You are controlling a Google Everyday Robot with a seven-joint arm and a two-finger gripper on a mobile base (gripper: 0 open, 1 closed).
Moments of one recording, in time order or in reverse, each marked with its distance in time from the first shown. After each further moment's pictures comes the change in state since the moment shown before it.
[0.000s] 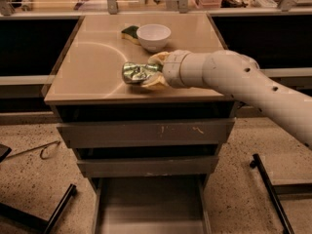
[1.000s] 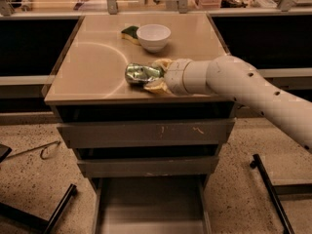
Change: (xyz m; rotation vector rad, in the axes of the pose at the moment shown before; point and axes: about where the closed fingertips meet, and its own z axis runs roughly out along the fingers) arm 0.022 0.020 0.000 -0.067 -0.002 0.084
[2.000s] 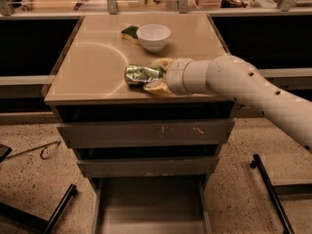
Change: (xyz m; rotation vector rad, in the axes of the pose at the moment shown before) arm 0.000 0.000 0.000 0.000 0.000 0.000
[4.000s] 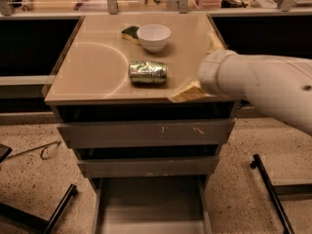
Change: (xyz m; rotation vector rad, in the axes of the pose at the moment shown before) arm -0.005 -0.026 -0.116 0.226 0.181 0.078
